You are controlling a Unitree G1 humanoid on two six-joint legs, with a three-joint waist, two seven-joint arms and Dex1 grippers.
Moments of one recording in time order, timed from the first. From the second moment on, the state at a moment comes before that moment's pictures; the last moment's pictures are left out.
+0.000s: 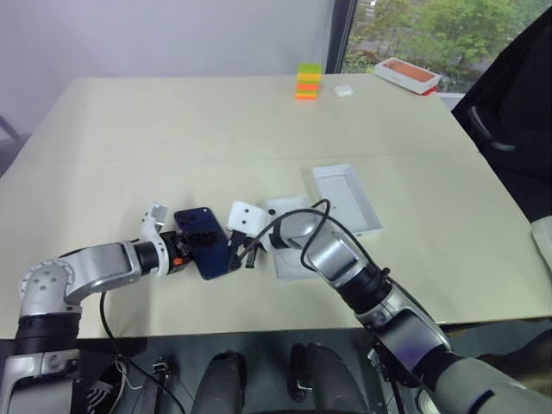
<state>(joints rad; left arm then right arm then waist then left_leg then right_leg) -0.29 0.67 0.22 0.09 -1.98 1.19 0.42 -0.76 -0.11 0.53 0.18 -0.17 0.63 0.86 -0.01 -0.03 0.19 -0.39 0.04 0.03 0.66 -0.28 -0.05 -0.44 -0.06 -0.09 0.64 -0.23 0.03</state>
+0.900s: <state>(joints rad) -0.16 0.67 0.24 0.08 -1.94 1.19 0.18 -0.76 -0.04 0.34 0.12 0.04 0.65 0.87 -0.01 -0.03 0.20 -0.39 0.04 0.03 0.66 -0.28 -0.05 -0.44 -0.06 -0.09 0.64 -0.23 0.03</state>
